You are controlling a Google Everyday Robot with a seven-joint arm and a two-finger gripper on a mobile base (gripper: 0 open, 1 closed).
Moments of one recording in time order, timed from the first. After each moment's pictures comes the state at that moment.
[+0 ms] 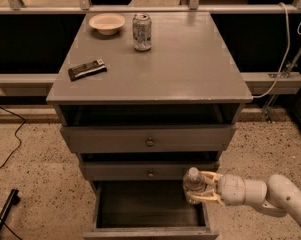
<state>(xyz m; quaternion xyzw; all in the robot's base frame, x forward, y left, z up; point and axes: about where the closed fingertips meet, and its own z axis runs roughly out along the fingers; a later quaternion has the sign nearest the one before) 0.458 -0.151 0.560 -0.51 0.52 0.39 0.57</state>
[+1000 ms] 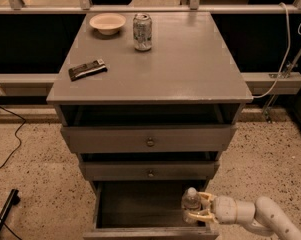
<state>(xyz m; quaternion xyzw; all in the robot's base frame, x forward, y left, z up) 0.442 -0.158 0.436 -0.47 0.53 0.43 0.55</state>
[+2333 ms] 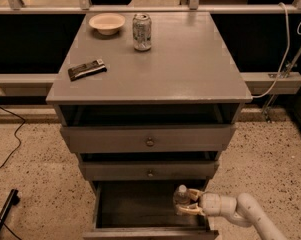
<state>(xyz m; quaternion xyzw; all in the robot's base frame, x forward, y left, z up) 0.494 -0.139 0.345 -0.47 0.52 0.44 0.57</state>
